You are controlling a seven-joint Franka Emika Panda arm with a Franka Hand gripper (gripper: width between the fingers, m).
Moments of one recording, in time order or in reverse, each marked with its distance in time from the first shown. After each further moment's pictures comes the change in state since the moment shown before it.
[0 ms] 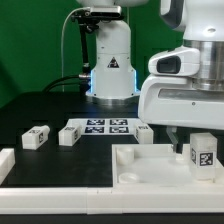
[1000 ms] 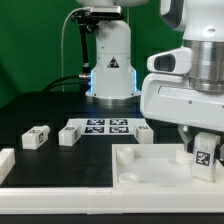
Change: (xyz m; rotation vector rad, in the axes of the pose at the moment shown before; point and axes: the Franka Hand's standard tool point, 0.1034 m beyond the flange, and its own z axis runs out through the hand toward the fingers) arm -0.001 0.000 0.001 -0.011 -0.005 0.491
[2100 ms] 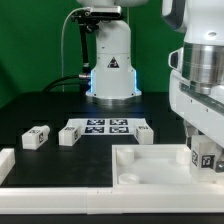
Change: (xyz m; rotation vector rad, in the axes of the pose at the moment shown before) arm 0.004 -0.001 0.004 -0.004 0.002 0.515
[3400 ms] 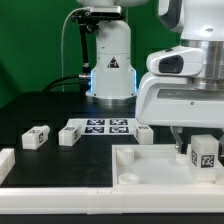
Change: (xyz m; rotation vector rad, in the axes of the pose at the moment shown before) arm -0.001 0.011 -0.003 0.003 0.034 -1.161
